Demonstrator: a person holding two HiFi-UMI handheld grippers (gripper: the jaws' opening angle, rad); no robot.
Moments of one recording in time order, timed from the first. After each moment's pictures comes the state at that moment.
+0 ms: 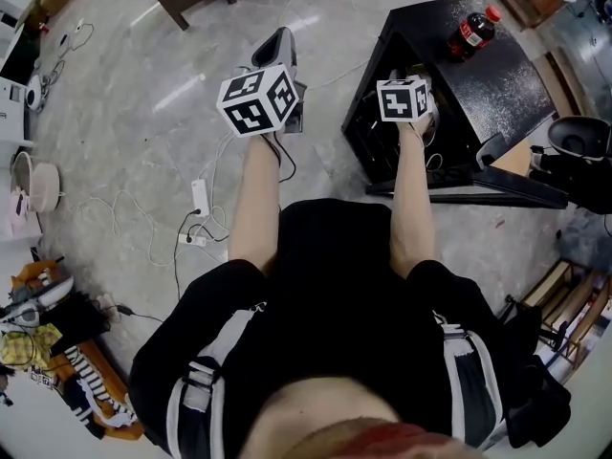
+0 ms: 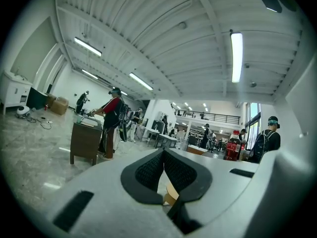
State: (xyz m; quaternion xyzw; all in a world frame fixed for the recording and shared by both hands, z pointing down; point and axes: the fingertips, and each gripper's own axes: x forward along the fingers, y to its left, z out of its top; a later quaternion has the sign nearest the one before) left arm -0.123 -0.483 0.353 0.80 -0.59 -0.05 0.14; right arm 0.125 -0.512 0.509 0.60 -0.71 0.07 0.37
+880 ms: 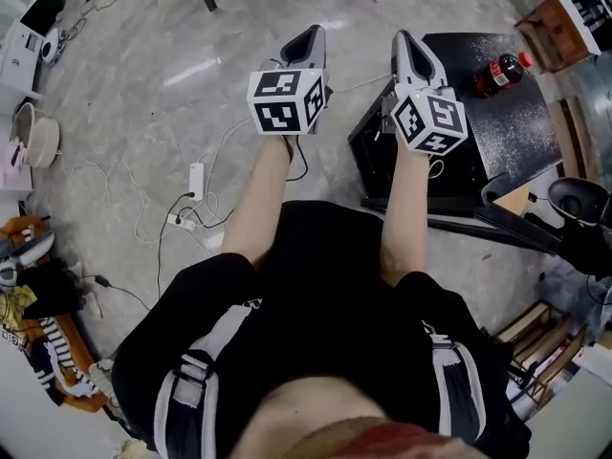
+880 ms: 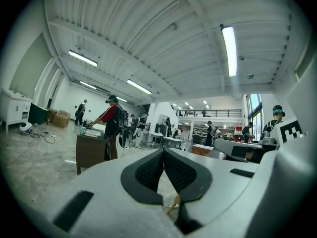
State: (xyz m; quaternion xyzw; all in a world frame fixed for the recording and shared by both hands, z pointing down) left arm -0.130 -0.483 0.338 0.79 -0.61 -0.03 0.09; right arm 0.008 -0.503 0.316 0.47 -0.88 0.00 -0.07
